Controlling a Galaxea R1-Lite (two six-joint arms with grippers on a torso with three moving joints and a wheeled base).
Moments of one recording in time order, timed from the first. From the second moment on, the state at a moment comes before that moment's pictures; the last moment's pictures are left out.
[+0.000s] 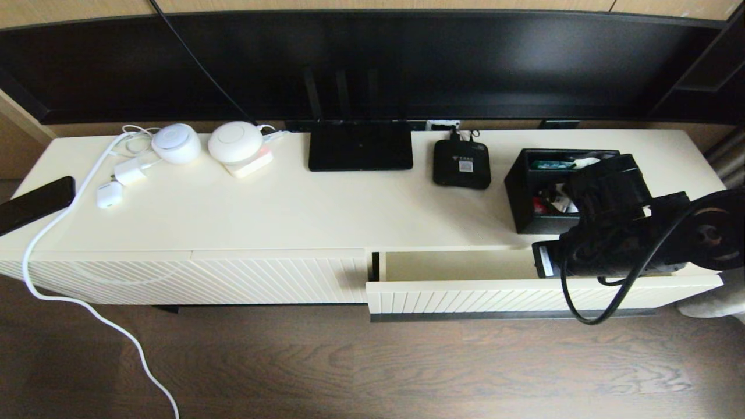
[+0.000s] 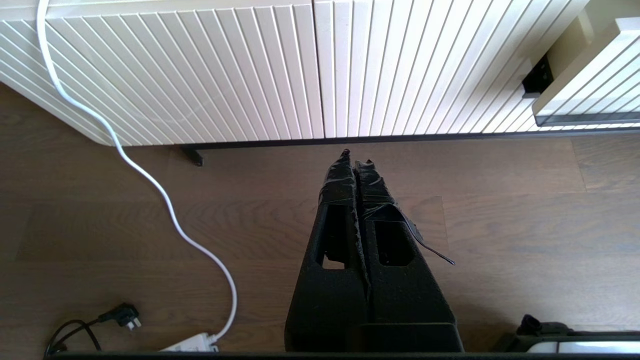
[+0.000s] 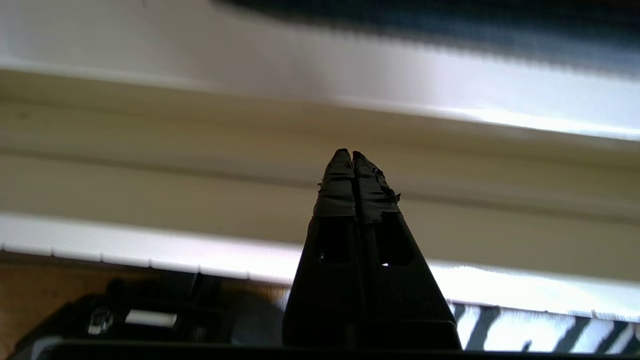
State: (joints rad) left arm 0.00 0.00 0.00 0.00 0.00 0.03; right arm 0.29 1.77 -1.17 0.14 -0.16 0.16
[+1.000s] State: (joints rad) left arm 0.00 0.00 0.00 0.00 0.00 0.03; right arm 0.29 1.77 -1.10 0.26 -0.16 0.17
